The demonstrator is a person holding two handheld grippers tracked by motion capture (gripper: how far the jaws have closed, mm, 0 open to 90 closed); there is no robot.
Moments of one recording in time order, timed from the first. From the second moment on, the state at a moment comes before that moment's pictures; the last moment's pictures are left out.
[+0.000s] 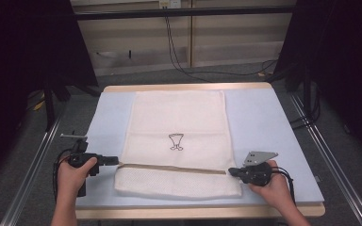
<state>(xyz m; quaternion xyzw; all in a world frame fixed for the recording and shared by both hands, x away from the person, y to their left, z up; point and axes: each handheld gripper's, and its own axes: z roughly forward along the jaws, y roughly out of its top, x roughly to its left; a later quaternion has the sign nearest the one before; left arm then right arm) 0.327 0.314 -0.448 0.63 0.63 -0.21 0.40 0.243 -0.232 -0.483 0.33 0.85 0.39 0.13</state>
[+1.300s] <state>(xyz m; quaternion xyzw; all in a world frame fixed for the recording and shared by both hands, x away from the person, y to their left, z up) 0.320 0.343 -0.450 0.62 0.67 -0.15 0.38 0.244 -0.233 -0.483 0.33 0.85 0.39 0.13</state>
